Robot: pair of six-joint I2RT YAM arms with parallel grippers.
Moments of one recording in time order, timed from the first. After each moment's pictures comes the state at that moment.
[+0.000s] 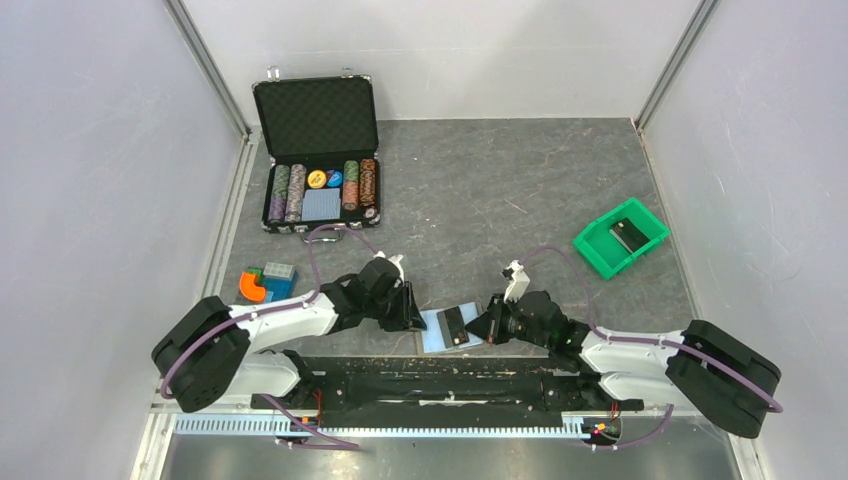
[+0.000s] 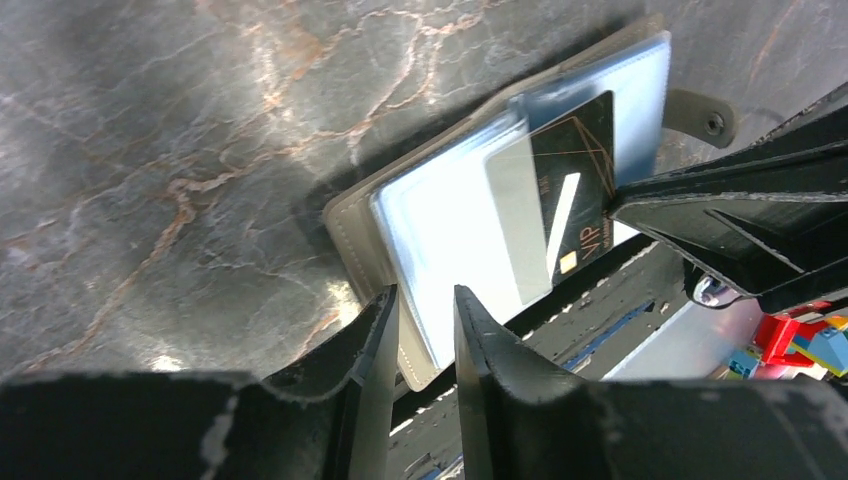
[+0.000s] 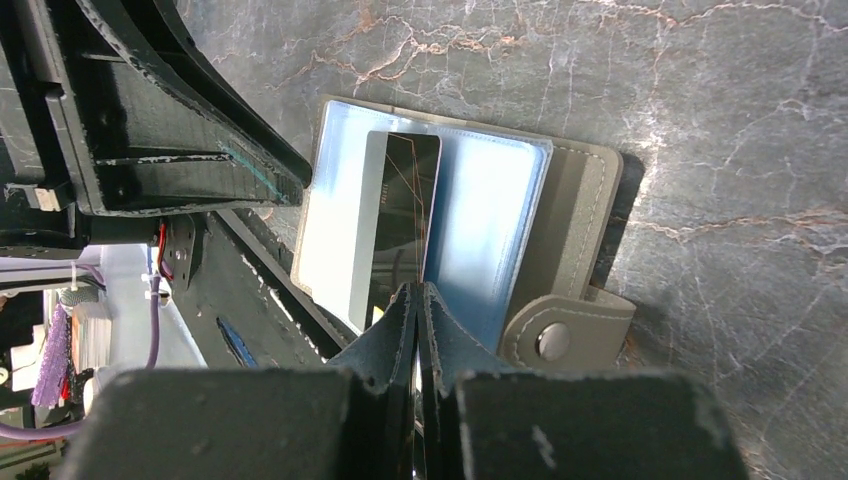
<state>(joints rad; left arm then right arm) -0.82 1.27 0.46 -0.09 0.23 -0.86 0.90 1.11 0.09 0.54 -0.10 0.84</state>
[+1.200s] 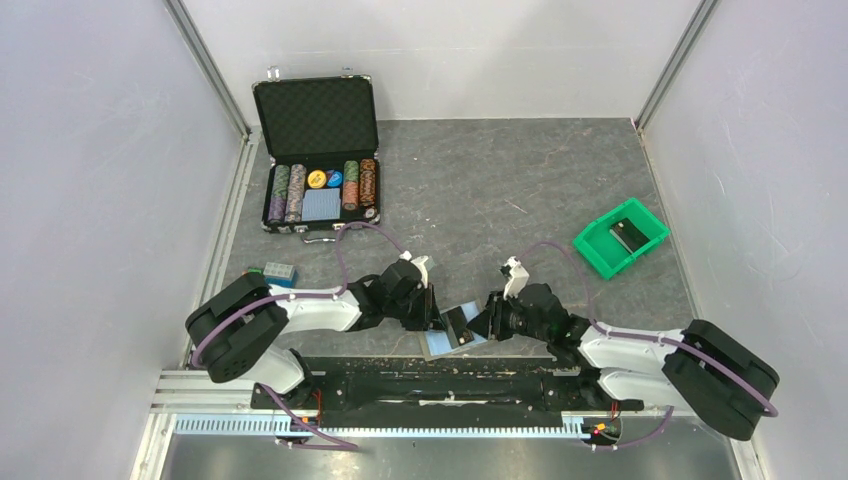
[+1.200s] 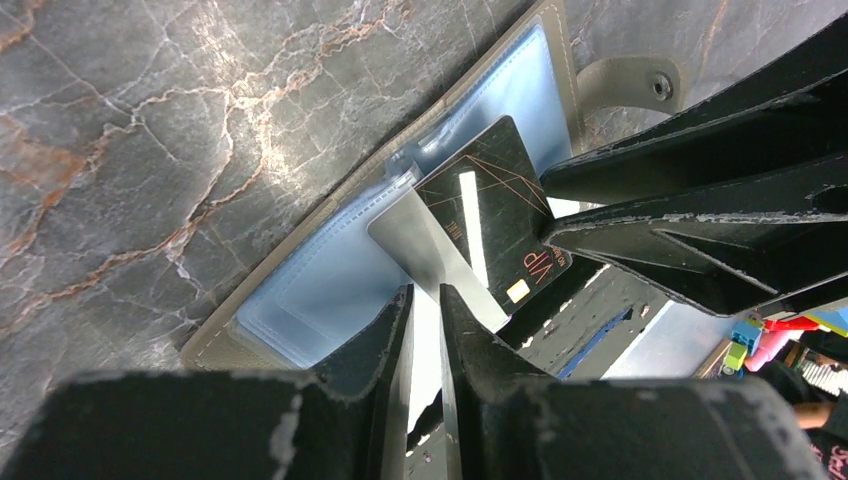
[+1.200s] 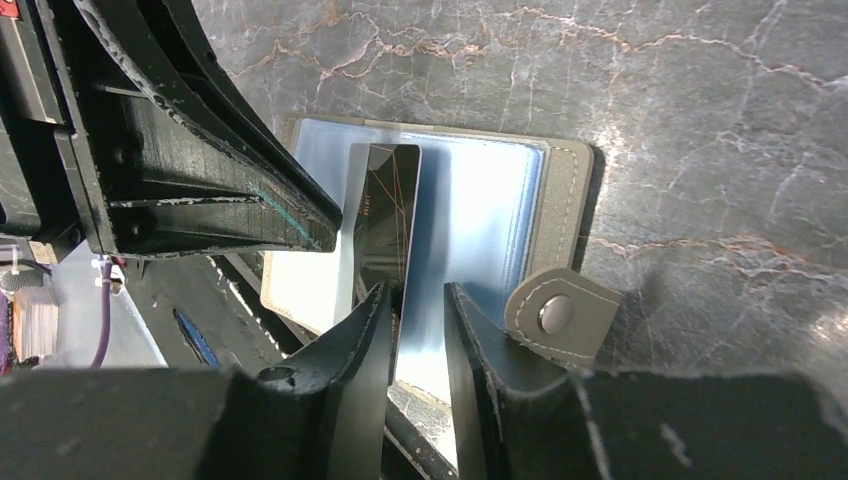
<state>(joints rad) -0.92 1.48 0.54 0.12 0.25 -0.86 0.83 1.10 0.12 0.45 -0.16 0.73</state>
